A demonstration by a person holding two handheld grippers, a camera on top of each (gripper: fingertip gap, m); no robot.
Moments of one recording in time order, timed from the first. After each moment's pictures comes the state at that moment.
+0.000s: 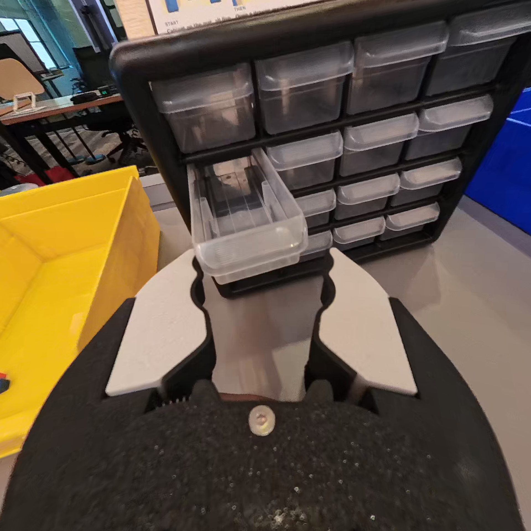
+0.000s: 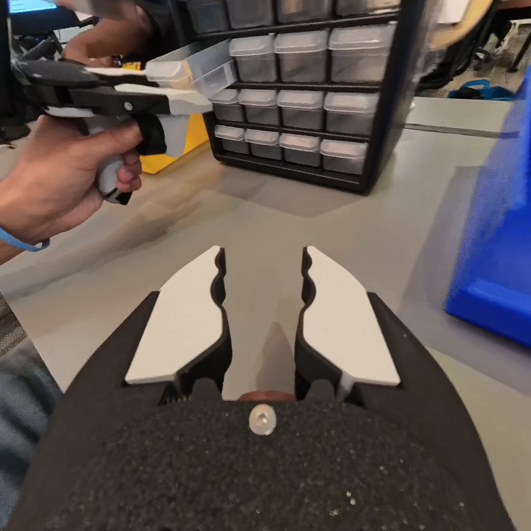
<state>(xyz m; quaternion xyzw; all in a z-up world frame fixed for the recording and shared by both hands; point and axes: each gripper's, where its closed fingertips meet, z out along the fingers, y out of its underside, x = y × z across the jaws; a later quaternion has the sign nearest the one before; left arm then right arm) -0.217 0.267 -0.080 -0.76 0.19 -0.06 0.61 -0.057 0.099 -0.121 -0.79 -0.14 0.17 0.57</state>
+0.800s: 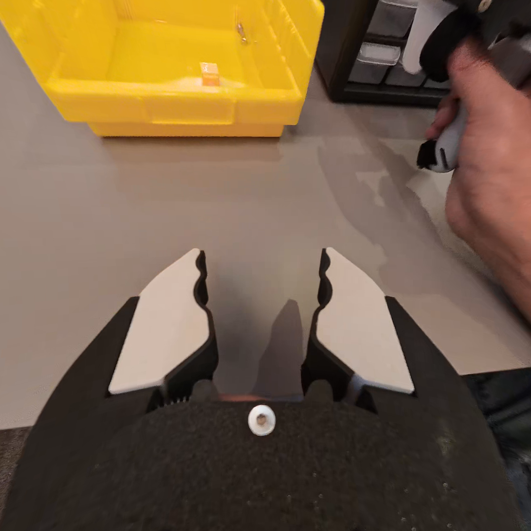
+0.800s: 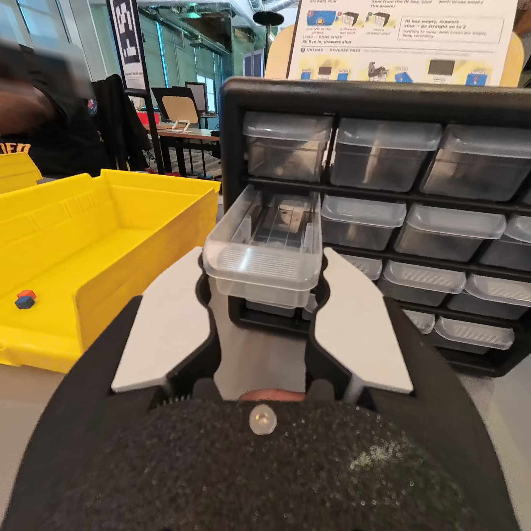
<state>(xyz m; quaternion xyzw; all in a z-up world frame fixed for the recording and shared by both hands) -0.422 0.109 -0.157 -0.86 0.10 -0.12 0.48 -0.227 0.286 -0.068 -0.71 -0.04 0.00 0.70</state>
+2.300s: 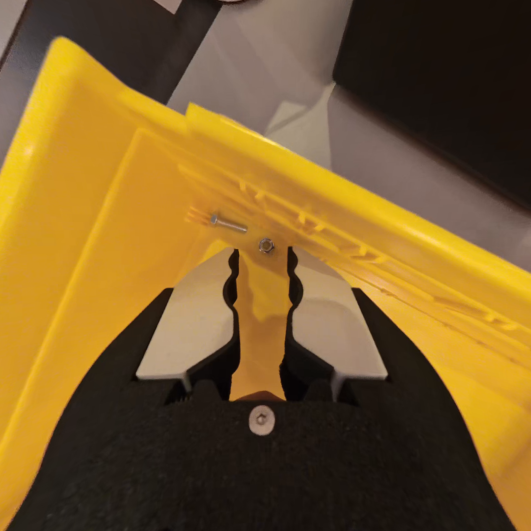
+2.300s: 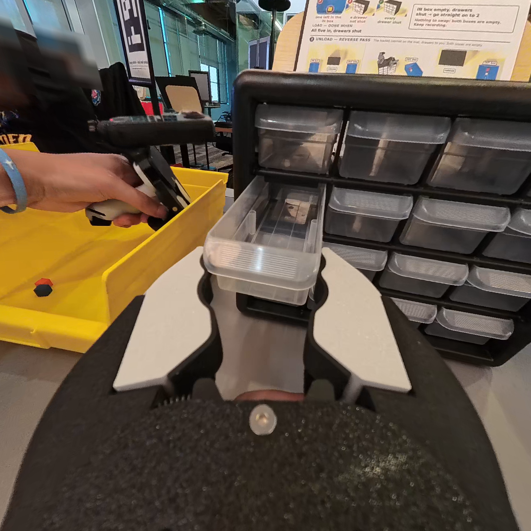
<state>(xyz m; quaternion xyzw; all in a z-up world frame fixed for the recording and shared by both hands) -0.342 0.473 -0.185 -0.80 0.54 -0.10 0.22 -0.233 0.277 -0.071 -0.72 -0.04 0.00 0.69</state>
